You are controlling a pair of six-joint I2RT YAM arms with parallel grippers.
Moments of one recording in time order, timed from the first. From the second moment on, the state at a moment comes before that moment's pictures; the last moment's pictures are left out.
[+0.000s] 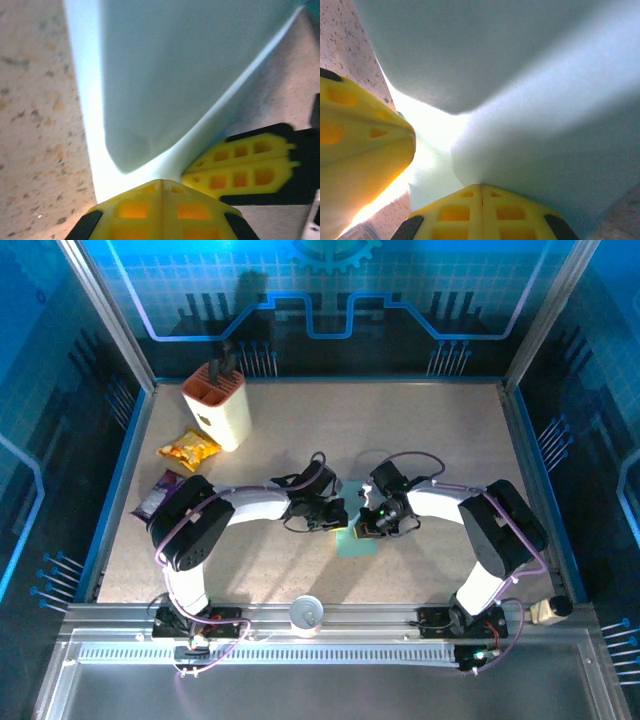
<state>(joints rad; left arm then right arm) -0.71 1.84 1.01 -0.19 0.46 -0.84 0.51 1.69 0.82 -0.47 -0.50 0.39</state>
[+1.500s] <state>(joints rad) -0.59 2.00 1.13 -0.17 0.53 -0.74 0.52 1.71 0.86 -0.50 -0.45 0.40</state>
